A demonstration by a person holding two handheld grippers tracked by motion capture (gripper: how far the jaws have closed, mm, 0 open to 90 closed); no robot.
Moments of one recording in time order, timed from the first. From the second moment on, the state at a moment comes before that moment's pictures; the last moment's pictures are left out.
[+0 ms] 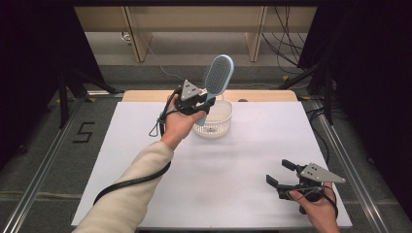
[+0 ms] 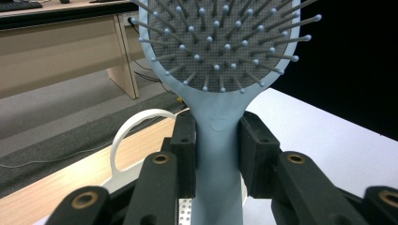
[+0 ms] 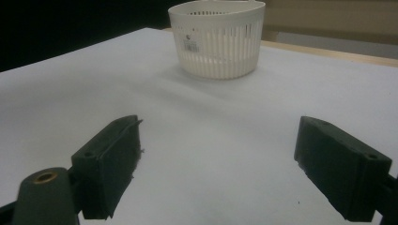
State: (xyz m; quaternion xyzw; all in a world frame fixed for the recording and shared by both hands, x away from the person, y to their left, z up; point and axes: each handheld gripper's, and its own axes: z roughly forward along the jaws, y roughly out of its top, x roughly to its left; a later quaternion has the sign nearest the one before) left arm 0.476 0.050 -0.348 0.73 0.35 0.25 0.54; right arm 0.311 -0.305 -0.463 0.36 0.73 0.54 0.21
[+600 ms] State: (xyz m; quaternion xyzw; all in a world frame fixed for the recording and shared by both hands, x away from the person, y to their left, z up) left arm 0.483 0.047 -0.349 0.73 0.35 0.25 0.54; right arm 0.311 -0.305 -0.463 0.36 0.73 0.54 0.21
